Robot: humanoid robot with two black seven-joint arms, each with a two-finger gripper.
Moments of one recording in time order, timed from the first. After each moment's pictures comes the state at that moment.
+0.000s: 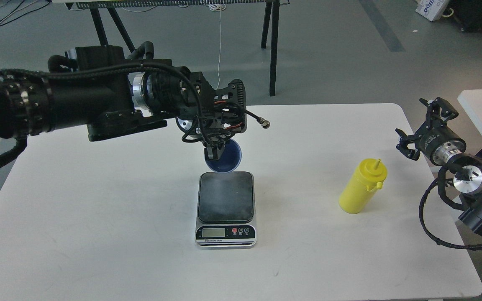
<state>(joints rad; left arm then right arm) -1.59 0.15 0.34 -1.07 2.18 -0.49 -0.49 0.82 -0.29 0.32 0.09 0.31 0.49 0.15</state>
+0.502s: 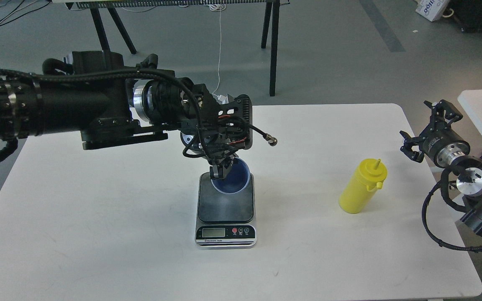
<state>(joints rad) -1.60 0.18 0.34 -1.17 2.11 -0.49 -0.49 0.81 -0.28 0.32 0.07 0.31 0.49 0.15</state>
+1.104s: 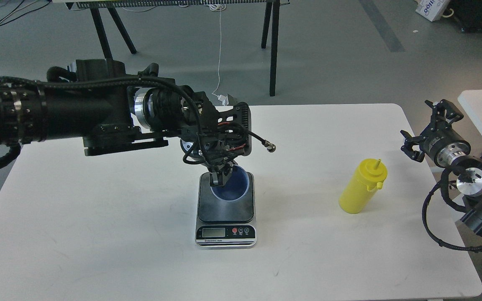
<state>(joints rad) -1.58 0.17 0.34 -1.17 2.10 -0.49 -0.49 0.81 -0.28 0.32 0.07 0.31 0.49 0.16</state>
